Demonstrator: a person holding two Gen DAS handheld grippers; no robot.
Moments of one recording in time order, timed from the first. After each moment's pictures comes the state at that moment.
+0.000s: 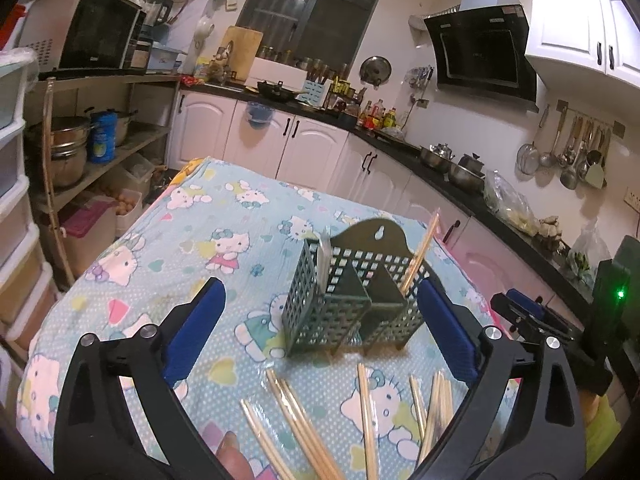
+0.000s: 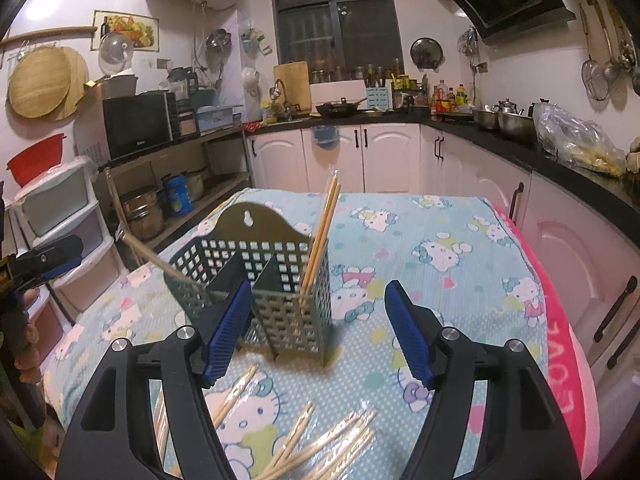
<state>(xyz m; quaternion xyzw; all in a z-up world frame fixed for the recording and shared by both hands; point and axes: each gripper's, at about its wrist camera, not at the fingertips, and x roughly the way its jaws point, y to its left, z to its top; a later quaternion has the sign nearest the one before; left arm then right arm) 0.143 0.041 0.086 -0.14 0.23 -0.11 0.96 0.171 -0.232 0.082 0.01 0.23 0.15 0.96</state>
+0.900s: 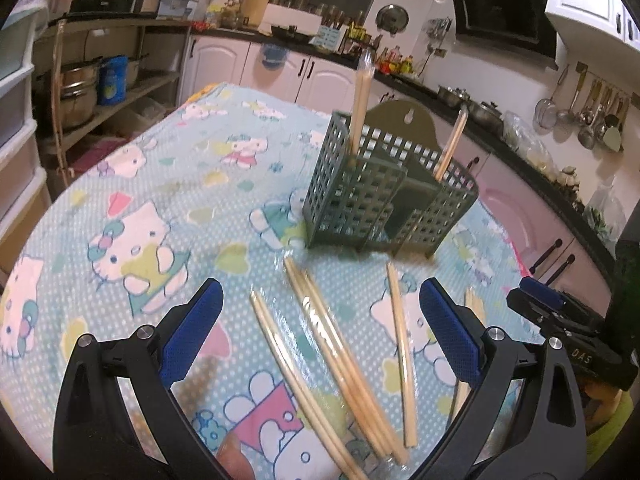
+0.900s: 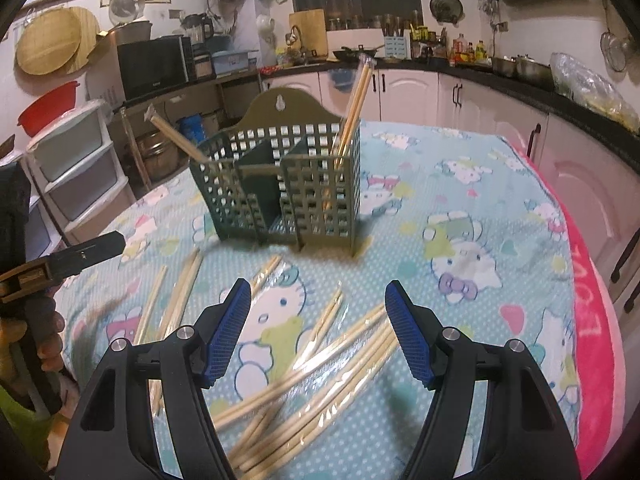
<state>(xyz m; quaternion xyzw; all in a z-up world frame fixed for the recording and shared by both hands) 0.119 0.033 0.005 -0.13 0.33 -0.09 0.93 0.129 -0.215 0.019 -0.01 0.33 0.17 0.93</state>
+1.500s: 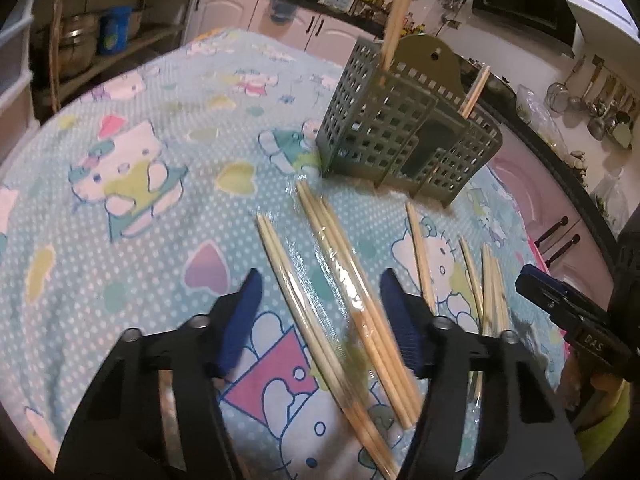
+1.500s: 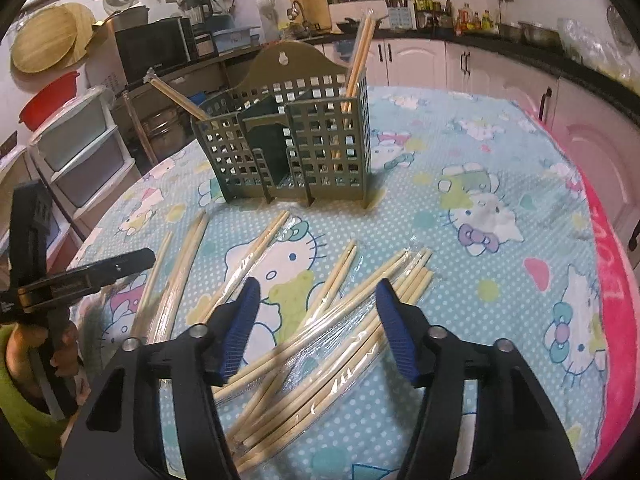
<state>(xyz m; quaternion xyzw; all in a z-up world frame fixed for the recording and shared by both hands) 0.120 0.039 -0.040 -0.16 0.40 -0.10 0.90 0.129 -0.217 -0.005 0.01 0.38 0.19 0.91</state>
